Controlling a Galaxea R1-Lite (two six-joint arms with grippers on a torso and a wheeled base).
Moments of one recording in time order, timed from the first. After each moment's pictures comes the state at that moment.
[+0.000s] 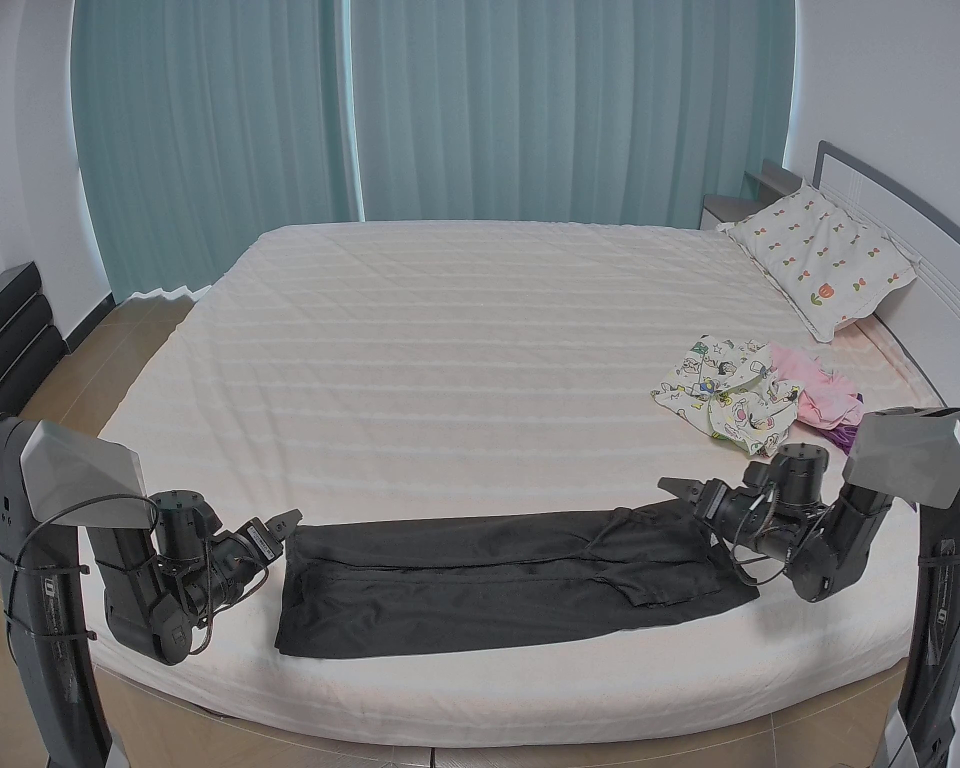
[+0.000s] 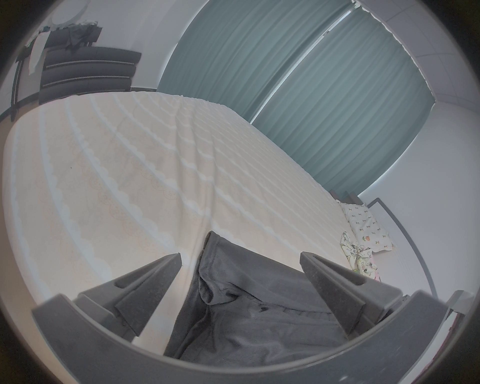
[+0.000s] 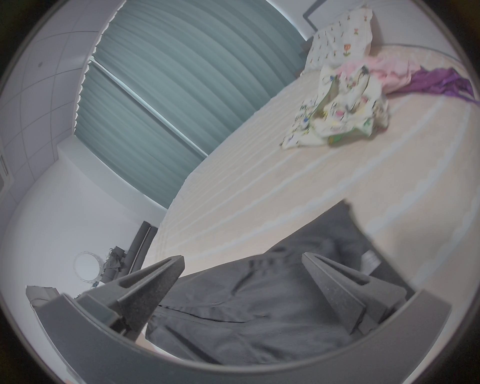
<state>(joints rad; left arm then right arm) -0.06 2.31 -0.41 -1.47 -0.08 -0.67 0.11 2.35 -0.69 -1.29 0.32 0.65</state>
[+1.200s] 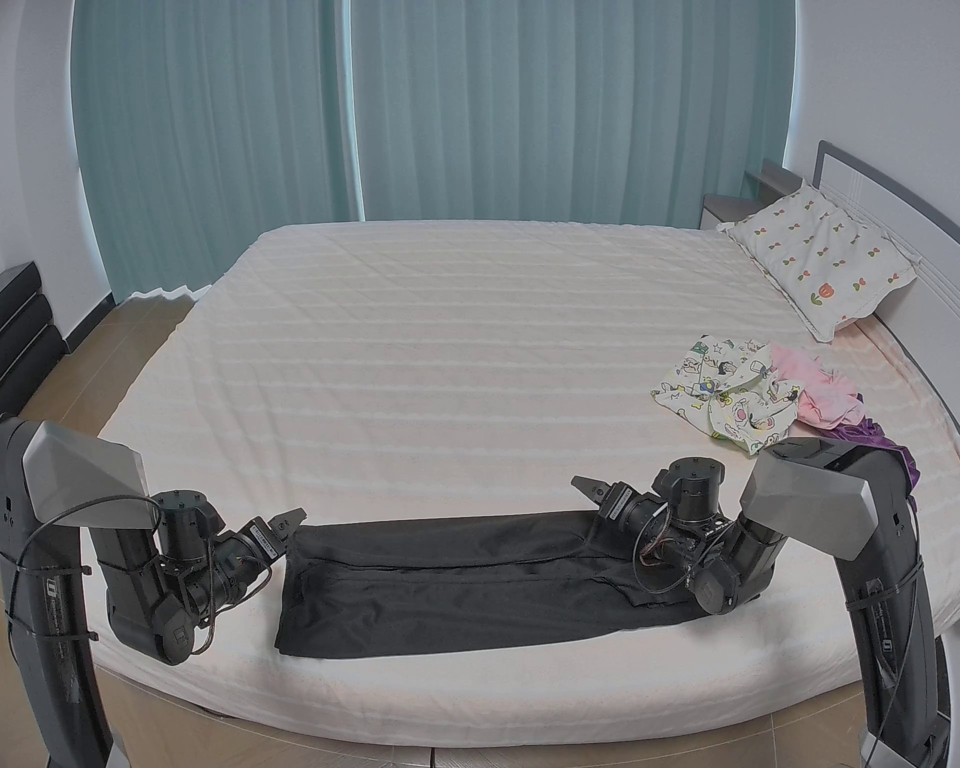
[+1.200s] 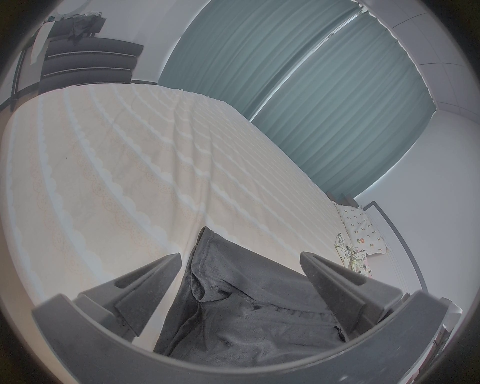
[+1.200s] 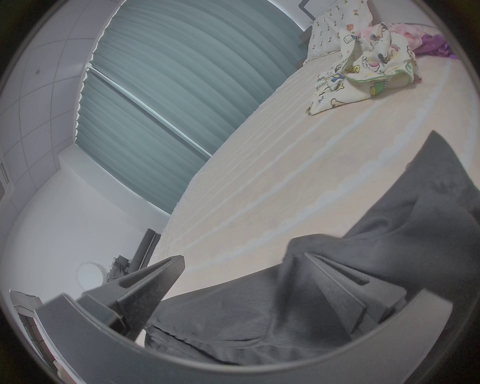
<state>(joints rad) -0.06 2.31 -0.41 -1.47 -0.10 -0.71 0.35 2.60 -1.05 -1.25 0.10 0.80</state>
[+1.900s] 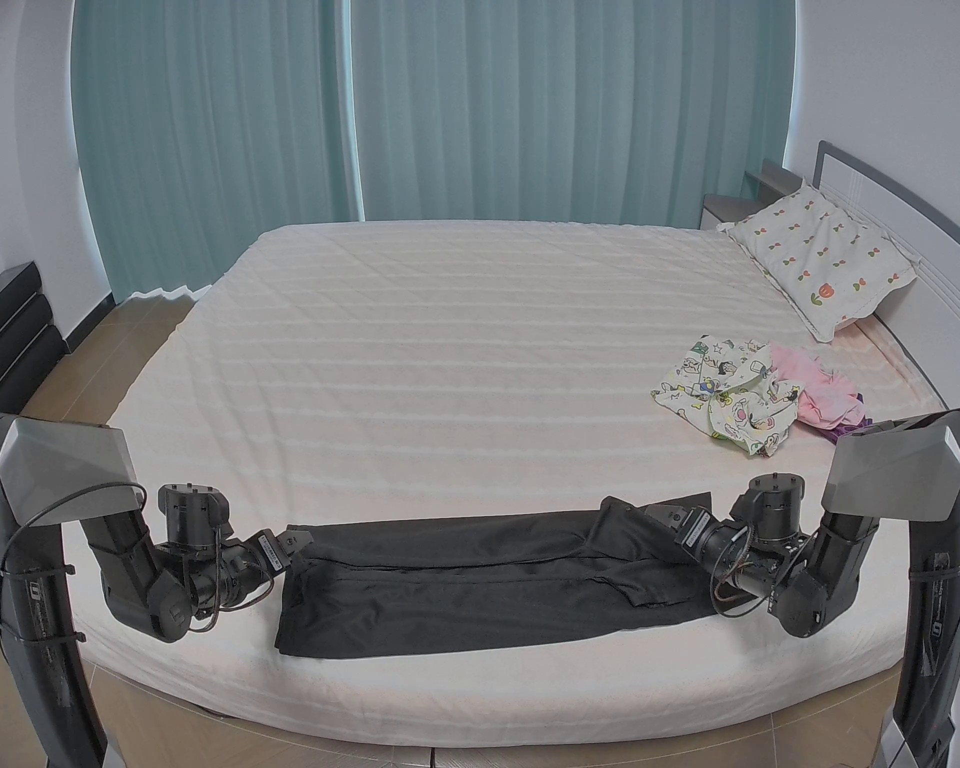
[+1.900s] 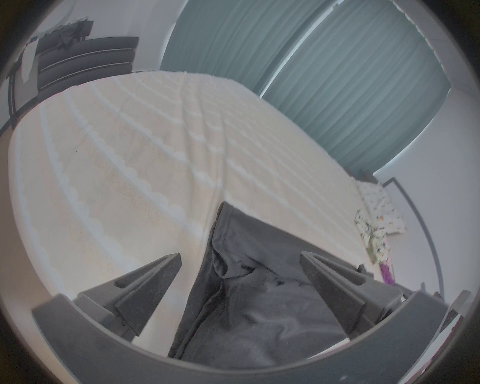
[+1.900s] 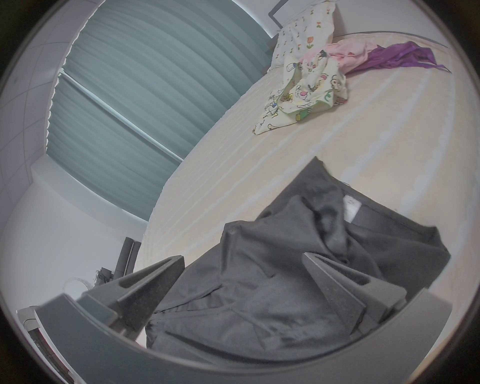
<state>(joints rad) -0.07 2.24 -0.50 -1.12 -0.10 -0.63 0.25 2.34 -0.57 -1.32 0.06 0.82</state>
